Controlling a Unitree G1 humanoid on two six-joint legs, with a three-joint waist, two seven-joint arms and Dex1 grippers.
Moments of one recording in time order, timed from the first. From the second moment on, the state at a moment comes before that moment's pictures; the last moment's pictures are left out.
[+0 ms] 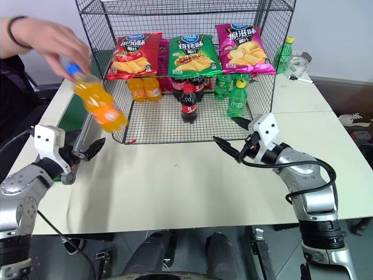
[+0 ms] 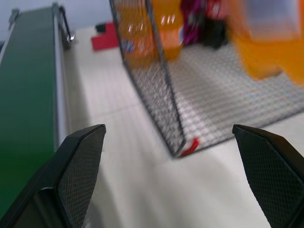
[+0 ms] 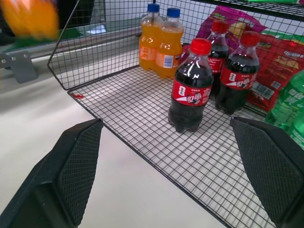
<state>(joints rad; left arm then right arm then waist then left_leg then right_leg) -0.06 0.59 0.37 -0.17 -0.42 0.38 -0.53 -0.24 -0.57 -0.10 -0.23 0.42 0.34 0.74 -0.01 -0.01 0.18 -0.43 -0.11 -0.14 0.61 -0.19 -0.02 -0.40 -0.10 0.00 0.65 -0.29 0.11</state>
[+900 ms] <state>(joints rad) -0.09 0.55 0.54 -0.04 -0.42 0.32 -0.32 -0.27 -0.51 -0.04 -0.23 0.41 0.34 0.73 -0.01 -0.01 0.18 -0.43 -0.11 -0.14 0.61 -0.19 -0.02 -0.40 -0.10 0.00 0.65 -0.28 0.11</state>
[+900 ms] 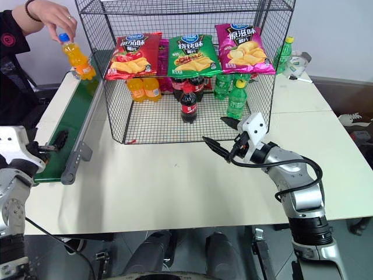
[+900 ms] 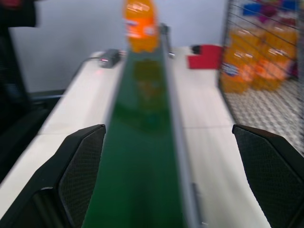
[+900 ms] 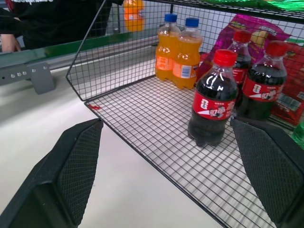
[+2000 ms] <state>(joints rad) -0.13 0.52 0.52 0.09 -0.37 0.23 -0.27 -0.30 -0.39 0.12 -0.32 0.42 0.38 0.73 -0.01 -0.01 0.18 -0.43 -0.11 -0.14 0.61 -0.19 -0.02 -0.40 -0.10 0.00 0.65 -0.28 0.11</state>
